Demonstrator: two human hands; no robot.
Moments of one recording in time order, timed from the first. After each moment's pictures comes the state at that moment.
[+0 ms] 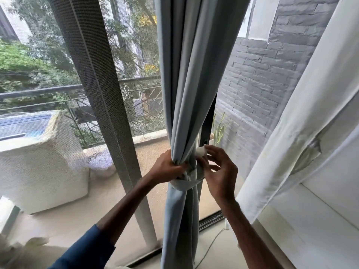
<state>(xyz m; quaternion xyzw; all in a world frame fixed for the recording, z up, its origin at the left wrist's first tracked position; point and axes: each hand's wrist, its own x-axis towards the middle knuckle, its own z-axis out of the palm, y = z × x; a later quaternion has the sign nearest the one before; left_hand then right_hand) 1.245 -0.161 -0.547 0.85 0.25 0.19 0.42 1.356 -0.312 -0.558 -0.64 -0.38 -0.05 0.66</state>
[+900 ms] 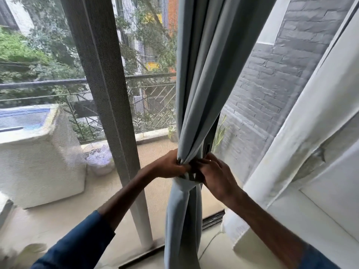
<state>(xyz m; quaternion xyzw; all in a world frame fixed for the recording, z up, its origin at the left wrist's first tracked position) 1.254 -0.133 -0.540 0.87 0.16 0.10 0.46 1.371 -0.300 -0.536 -0.73 -0.62 -0.07 0.28</state>
